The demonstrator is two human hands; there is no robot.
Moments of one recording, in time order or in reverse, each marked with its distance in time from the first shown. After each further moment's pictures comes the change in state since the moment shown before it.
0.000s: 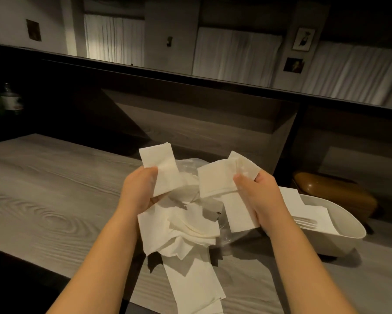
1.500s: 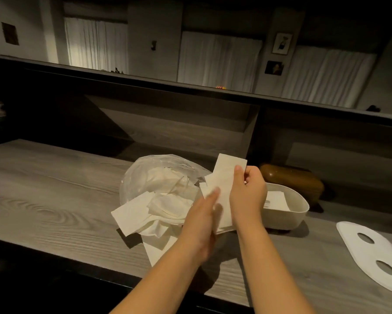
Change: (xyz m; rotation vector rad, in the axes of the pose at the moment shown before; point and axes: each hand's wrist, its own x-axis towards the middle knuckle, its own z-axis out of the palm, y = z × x) left_hand -0.143 0.008 0.110 -0.680 -0.501 -0.319; right_hand -0.041 0.006 -0.015 -0.161 0.568 -0.158
